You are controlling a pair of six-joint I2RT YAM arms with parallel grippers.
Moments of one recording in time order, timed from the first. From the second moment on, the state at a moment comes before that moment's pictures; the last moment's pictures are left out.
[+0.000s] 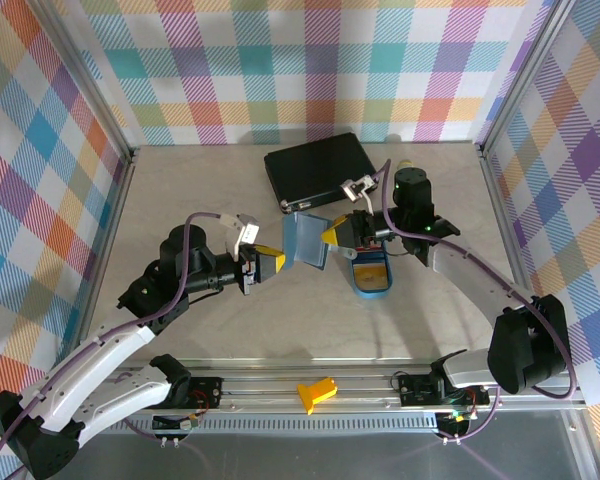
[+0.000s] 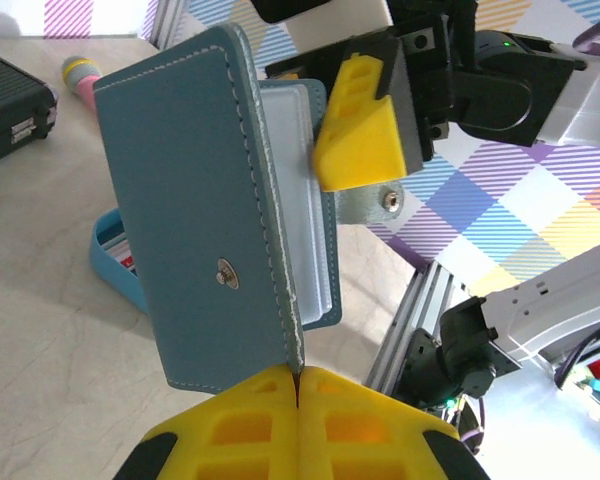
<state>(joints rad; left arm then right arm) -0.65 0.84 0.83 -0.26 0.51 -0.36 0.40 1.36 1.00 0.00 -1.33 0.43</state>
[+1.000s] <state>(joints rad) -0.65 0.87 0.80 -0.19 0.51 -0.38 0.40 1.37 1.00 0.11 -1.33 0.53</state>
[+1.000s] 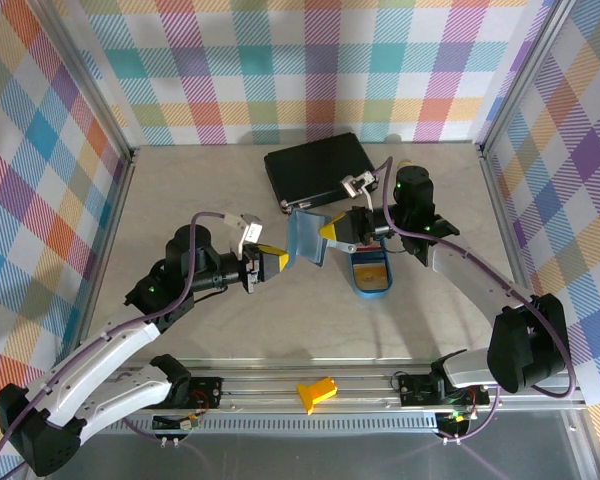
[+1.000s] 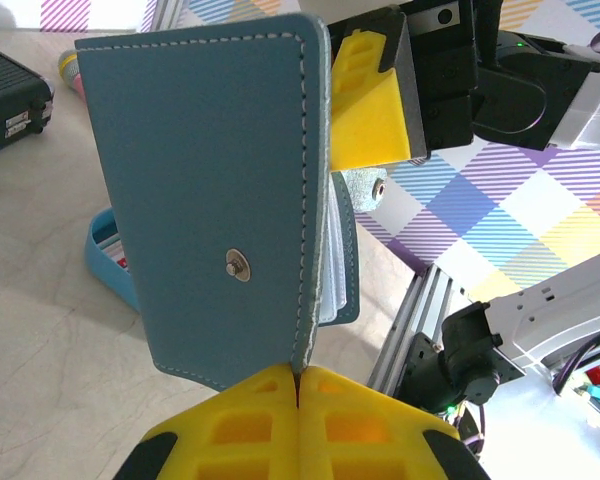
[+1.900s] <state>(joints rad) -0.65 0.93 0.77 -0.10 0.54 -0.40 0.41 1.37 0.99 0.24 -1.33 0.63</state>
